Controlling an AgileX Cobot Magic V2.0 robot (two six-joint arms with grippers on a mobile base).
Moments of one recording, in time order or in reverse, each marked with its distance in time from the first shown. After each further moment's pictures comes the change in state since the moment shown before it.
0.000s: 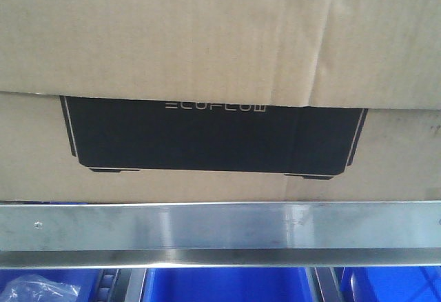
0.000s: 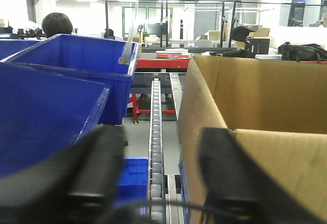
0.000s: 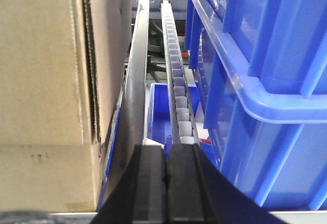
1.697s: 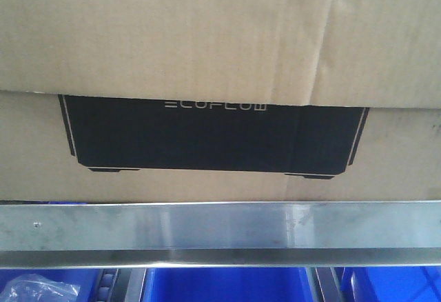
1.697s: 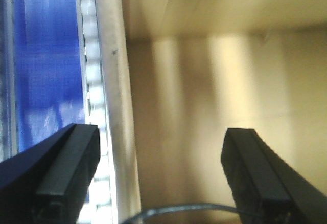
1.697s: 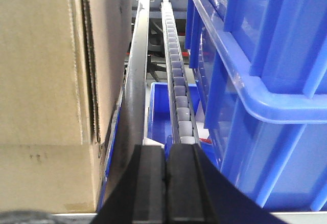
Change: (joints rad) left arm -0.210 1.504 -1.245 0.100 0.803 -0.166; right arm 0.000 0.000 0.000 0.000 -0.001 0.000
